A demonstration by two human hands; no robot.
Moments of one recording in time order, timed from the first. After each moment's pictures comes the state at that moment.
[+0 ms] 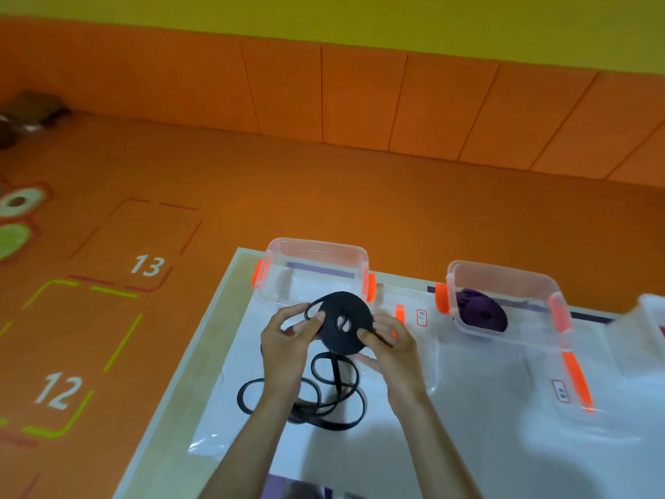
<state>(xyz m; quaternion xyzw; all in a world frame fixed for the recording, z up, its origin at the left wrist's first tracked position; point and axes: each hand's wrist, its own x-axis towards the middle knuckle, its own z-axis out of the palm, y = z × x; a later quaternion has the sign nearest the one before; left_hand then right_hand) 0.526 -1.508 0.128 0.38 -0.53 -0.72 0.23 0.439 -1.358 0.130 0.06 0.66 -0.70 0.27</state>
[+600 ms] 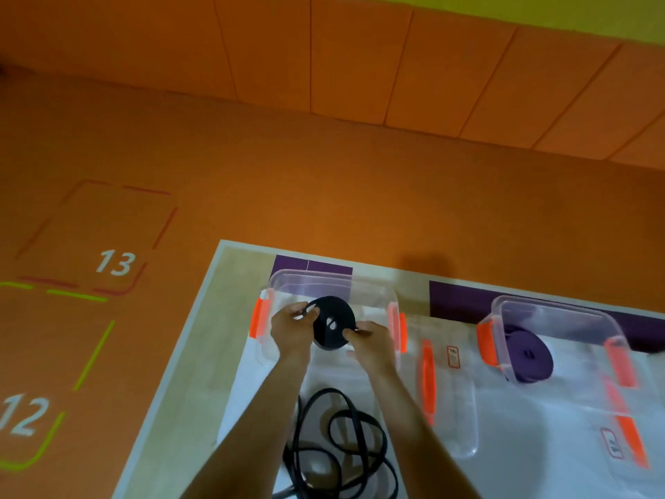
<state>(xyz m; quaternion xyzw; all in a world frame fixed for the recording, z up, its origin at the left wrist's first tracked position) 0.362 -1.653 0.015 0.54 -0.57 -0.60 0.13 0.316 -1.520 0.017 0.05 0.84 -0.47 0.28</state>
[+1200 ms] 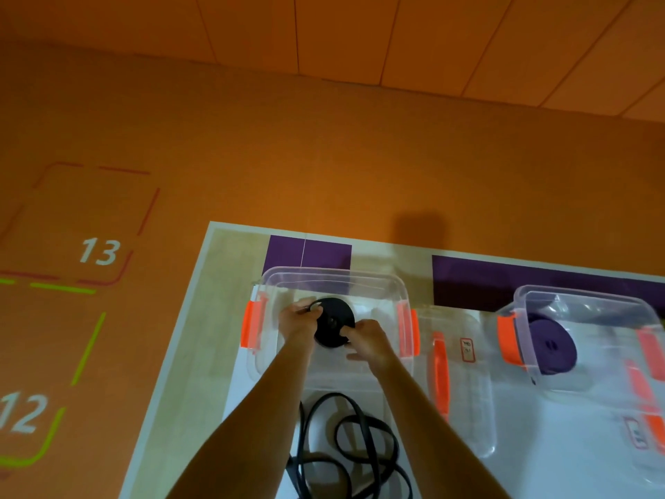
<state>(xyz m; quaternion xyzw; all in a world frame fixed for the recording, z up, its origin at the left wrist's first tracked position) 0.317 -1.675 -0.061 0.58 -0.60 -0.55 -0.04 0.278 -1.542 -0.050 0.13 0.79 -0.41 0.43</state>
